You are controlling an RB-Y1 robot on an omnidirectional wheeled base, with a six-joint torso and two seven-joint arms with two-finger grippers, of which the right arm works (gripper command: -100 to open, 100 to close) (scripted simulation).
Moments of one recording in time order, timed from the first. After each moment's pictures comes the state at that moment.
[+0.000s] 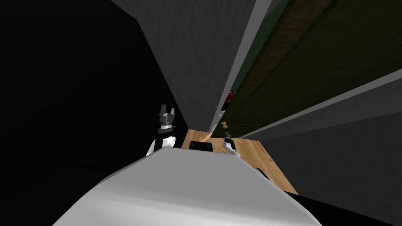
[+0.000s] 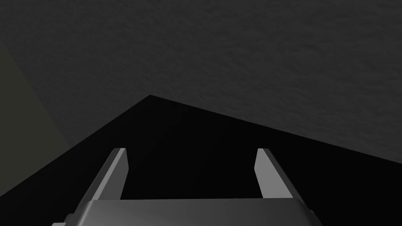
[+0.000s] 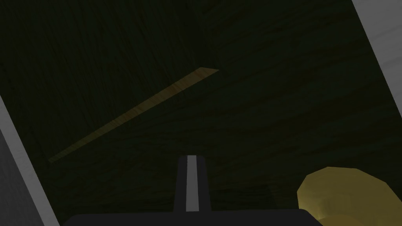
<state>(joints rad) -0.02 -0.25 0.03 -0.69 -0.74 -0.46 1.38</state>
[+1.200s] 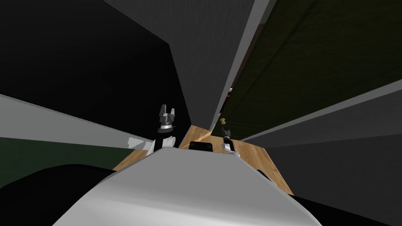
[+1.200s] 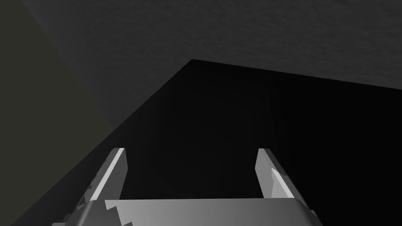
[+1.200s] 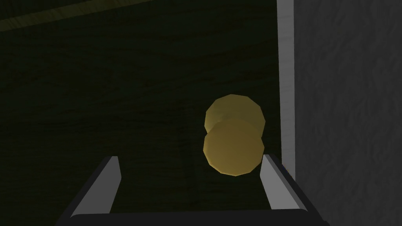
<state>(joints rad) 0.03 -0.29 0.21 -0.80 -0.69 -0.70 1.60</state>
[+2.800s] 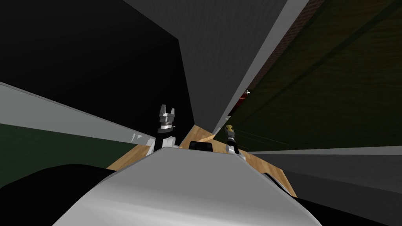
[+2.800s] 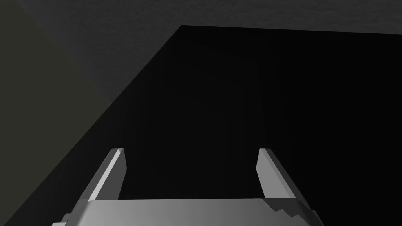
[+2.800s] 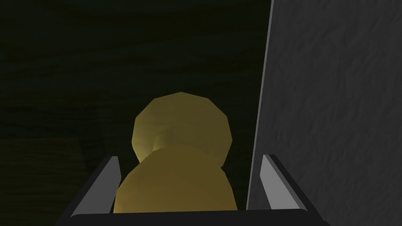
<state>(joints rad) 0.05 -0.39 0.25 -0.80 -0.68 -0.84 1.63</state>
